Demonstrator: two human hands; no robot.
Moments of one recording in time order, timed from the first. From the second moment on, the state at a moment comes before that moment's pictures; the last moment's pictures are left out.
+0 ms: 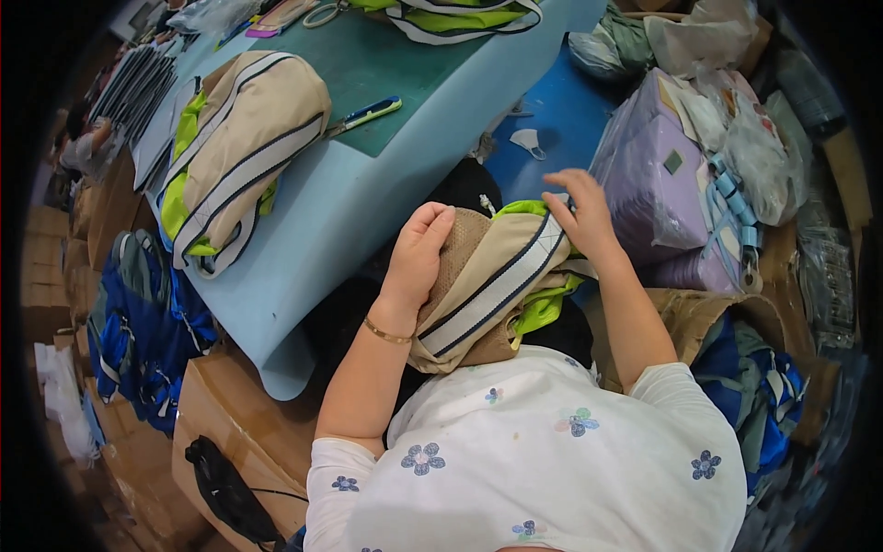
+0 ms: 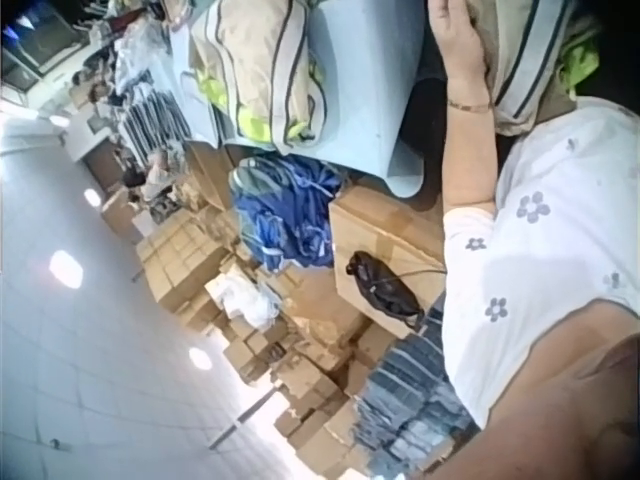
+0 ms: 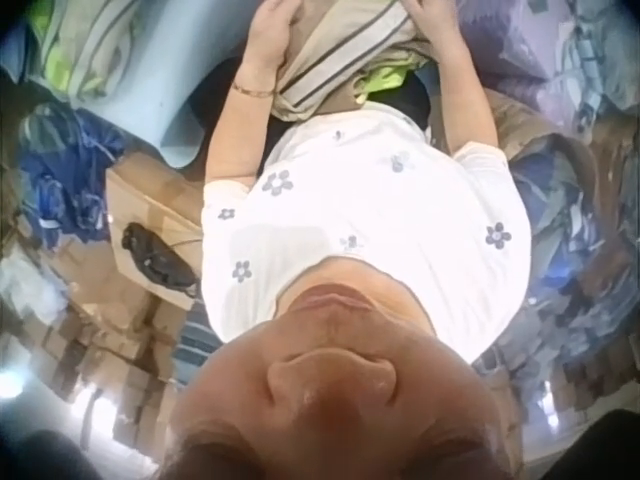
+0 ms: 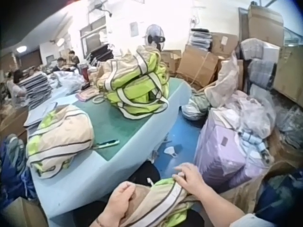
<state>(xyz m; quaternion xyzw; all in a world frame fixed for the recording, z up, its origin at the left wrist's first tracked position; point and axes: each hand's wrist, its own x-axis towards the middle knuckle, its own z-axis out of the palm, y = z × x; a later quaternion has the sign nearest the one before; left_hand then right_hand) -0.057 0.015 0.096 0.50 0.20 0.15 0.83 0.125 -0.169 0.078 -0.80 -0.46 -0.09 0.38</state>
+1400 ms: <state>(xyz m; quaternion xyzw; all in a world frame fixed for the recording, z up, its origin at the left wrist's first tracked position) -0.132 -0.071 0.110 0.96 -0.12 0.12 0.20 0.089 -0.225 0.150 -0.78 -0.43 0.24 0.39</state>
